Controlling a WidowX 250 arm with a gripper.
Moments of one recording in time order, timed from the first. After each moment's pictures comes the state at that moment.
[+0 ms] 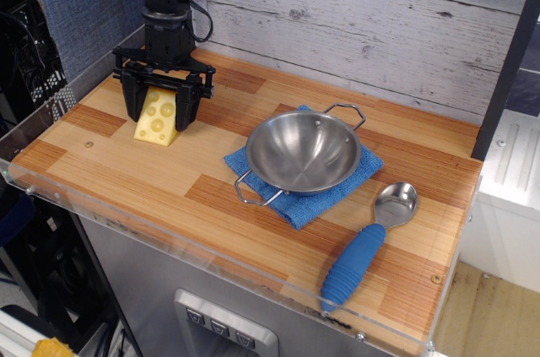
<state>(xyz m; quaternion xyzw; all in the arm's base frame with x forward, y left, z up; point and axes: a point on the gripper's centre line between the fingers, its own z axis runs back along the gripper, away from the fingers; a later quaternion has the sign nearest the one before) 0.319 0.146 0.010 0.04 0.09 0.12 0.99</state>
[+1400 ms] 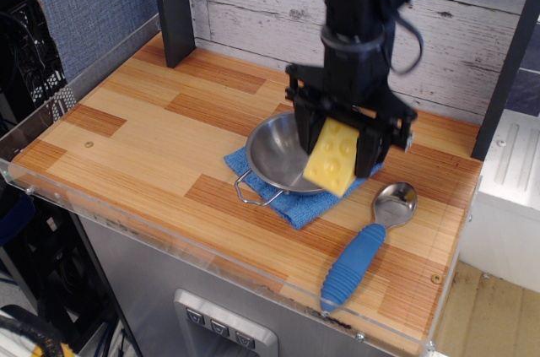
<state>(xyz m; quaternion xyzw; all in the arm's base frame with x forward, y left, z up) 0.303 -0.053 0.058 0.01 -0.04 -0.07 1.00</state>
